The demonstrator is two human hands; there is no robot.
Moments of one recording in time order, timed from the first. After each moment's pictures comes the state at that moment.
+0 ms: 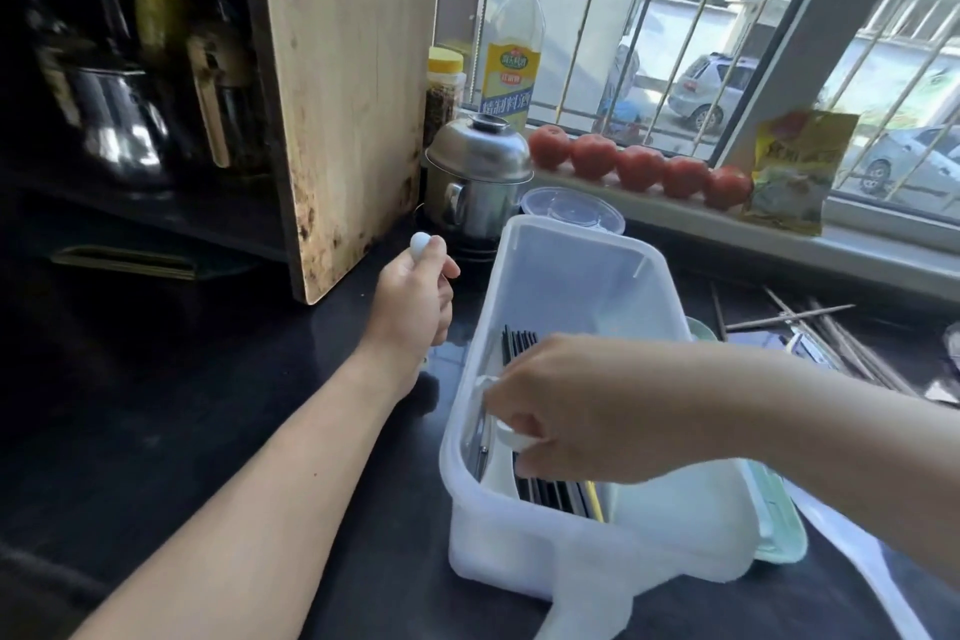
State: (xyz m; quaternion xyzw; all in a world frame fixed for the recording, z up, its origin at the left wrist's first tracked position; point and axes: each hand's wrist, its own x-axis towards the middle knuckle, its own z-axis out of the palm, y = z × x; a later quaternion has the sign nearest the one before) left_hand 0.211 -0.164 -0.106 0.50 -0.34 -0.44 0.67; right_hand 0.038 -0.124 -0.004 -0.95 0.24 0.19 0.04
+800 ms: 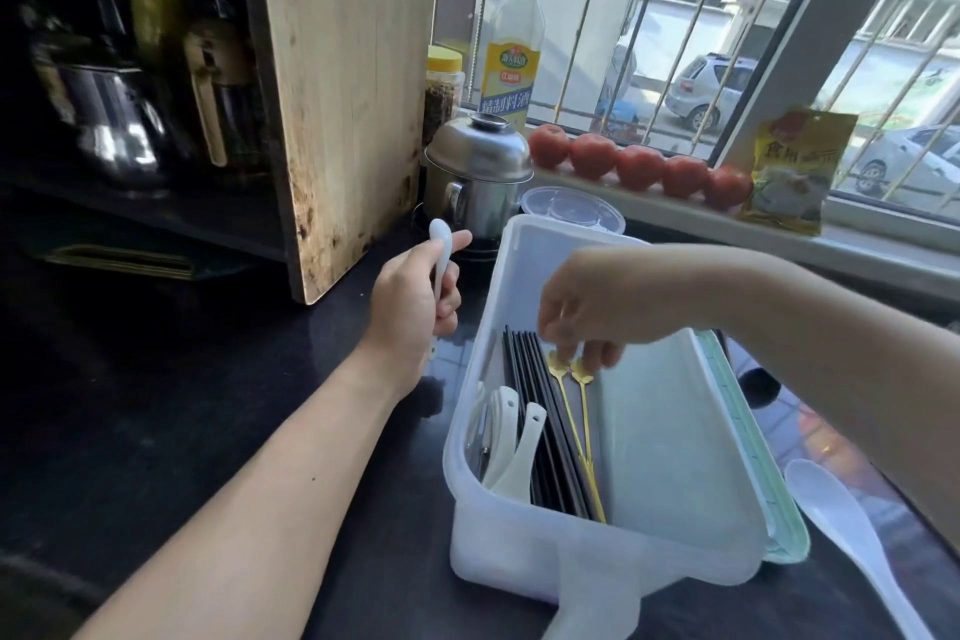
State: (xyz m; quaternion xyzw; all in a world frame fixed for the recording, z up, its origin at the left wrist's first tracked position) left_hand 0.213 -0.171 -0.107 0.41 -0.30 -0.50 0.70; right_hand 0.038 -0.197 0.005 -0.85 0.47 0.12 0.22
